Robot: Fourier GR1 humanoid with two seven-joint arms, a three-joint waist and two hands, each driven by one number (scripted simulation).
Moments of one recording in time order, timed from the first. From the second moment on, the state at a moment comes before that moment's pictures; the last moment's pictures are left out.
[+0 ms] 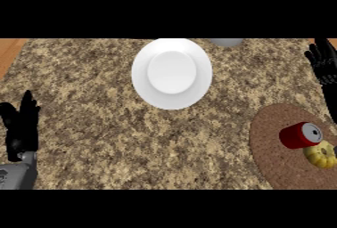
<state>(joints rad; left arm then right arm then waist) -0.13 0.40 0.03 -1.30 0.14 0.45 0.17 -0.27 -0.51 -0.03 -1.58 -0.15 0.02 -0.11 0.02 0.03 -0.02</state>
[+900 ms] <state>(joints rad) -0.06 0.36 -0.11 -1.36 0.19 0.11 -0.10 -0.17 -0.21 -0.03 -1.38 0.21 -0.69 -0.08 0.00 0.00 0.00</state>
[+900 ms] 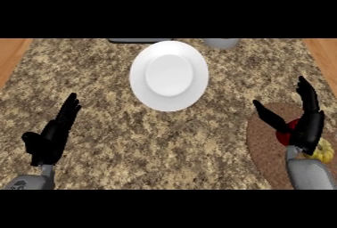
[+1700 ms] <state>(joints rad) -0.05 0.36 -0.08 -1.36 0.18 0.07 -0.13 0.07 -0.35 0.08 -1.75 0.69 -0.46 0.64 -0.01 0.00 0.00</state>
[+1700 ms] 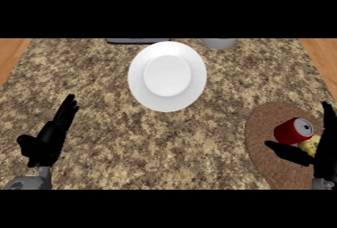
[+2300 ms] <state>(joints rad) -0.05 0.32 -0.06 -1.33 0.14 0.04 -0.15 0.03 -0.39 0.05 -1.87 0.67 -0.10 0.98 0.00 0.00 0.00</state>
